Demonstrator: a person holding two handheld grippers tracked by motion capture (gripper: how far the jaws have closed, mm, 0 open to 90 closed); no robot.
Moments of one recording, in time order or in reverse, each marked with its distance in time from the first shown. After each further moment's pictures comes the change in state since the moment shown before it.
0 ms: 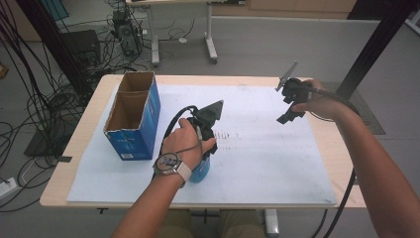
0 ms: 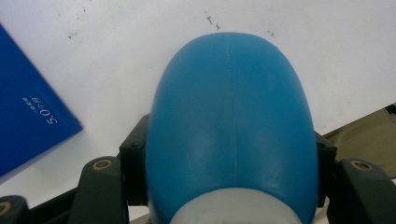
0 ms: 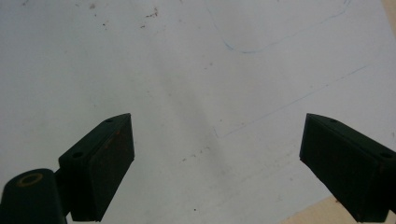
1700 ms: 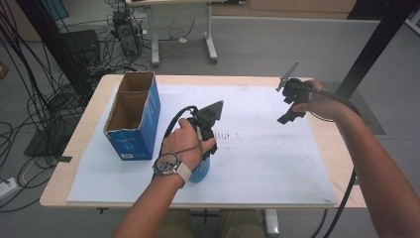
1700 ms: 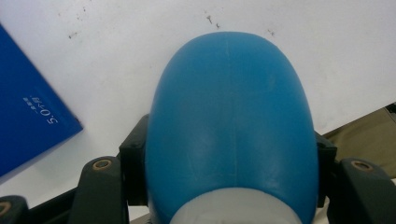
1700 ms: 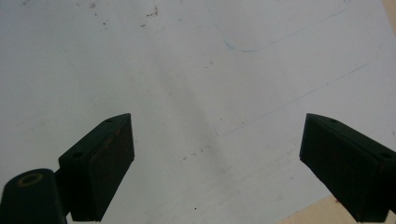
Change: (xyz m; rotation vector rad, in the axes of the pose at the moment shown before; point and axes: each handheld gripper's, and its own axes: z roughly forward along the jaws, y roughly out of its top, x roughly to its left) left arm 0.000 0.000 0.000 0.001 0.001 0.003; right arm 0.000 -0.002 -0.001 -0.001 0.000 0.003
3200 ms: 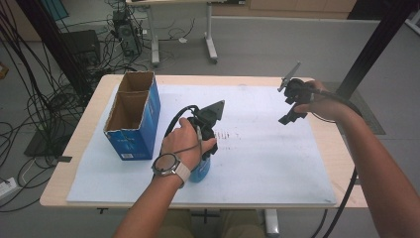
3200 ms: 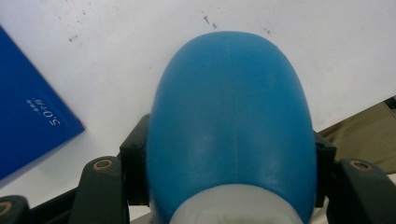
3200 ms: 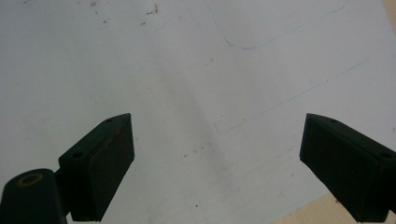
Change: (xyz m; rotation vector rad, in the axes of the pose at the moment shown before) left arm -0.002 -0.001 -0.006 -0.002 0.006 0.023; right arm 0.000 -0.004 -0.002 -0.008 -0.002 0.006
